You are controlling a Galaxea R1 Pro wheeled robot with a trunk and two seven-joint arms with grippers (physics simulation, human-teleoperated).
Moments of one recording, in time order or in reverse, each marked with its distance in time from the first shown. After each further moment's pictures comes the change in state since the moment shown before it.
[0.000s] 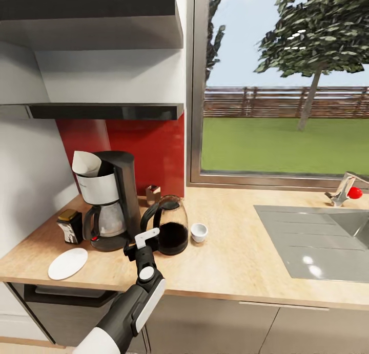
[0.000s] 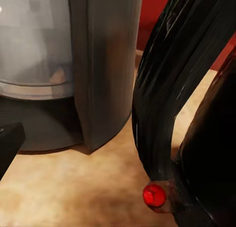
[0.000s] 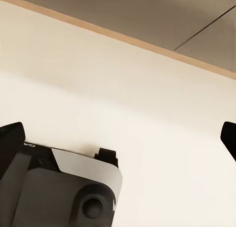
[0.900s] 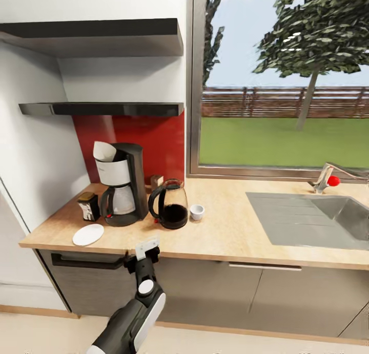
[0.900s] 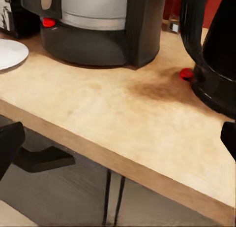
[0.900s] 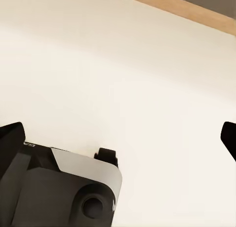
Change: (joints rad) left arm 0.076 0.000 -0.003 -0.021 -0.010 -0.007 -0.009; right arm 0.000 0.000 0.000 0.001 0.001 0.000 0.000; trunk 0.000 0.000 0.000
